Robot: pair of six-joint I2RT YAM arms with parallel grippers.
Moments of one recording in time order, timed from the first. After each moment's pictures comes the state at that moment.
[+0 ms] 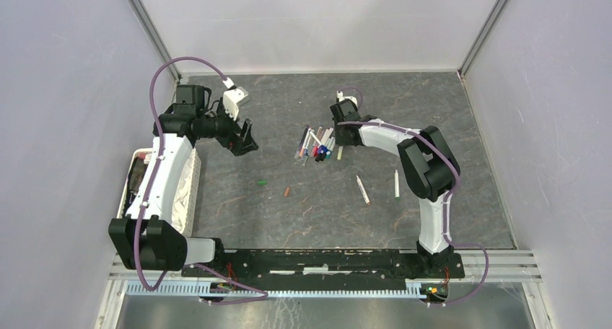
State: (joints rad) left arm -0.03 1.32 1.29 -0.89 0.68 0.54; right arm 0.53 2.05 1.38 -0.30 0.26 0.39
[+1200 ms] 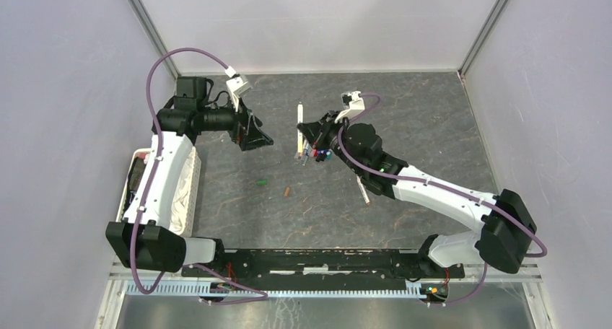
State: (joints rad) left arm -0.08 1.32 1.39 -0.89 0.98 0.42; right arm 0.87 1.34 0.96 0.33 0.24 0.66
